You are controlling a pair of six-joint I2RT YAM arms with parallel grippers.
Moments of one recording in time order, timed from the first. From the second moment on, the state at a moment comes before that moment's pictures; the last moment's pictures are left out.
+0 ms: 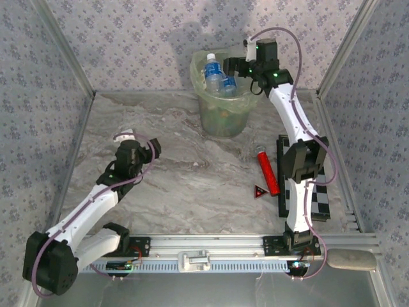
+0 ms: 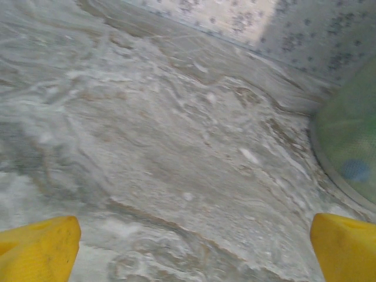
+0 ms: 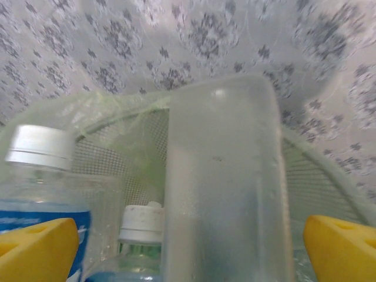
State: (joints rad) left arm -0.38 0.97 0.61 -0.14 -0.35 -0.55; right arm 0.25 2.08 2.26 -0.55 -0.17 0.12
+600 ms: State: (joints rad) left arm -0.16 0.99 0.50 -0.04 -0.52 -0.42; right arm 0.21 1.29 1.16 -0.36 0.04 0.11
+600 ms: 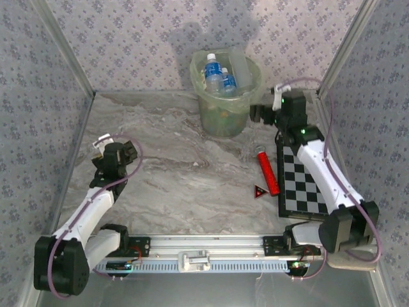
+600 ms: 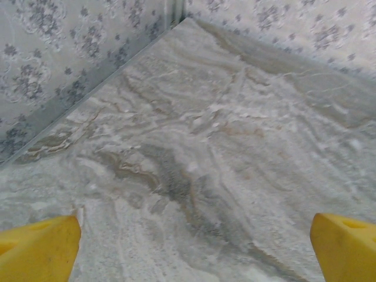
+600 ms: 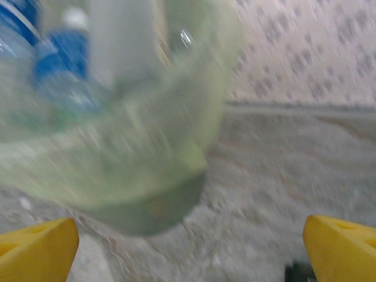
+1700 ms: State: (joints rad) left arm -0.16 1.48 0.44 0.59 -0.51 -0.01; right arm 0.08 1.46 0.48 0.46 0.39 0.06
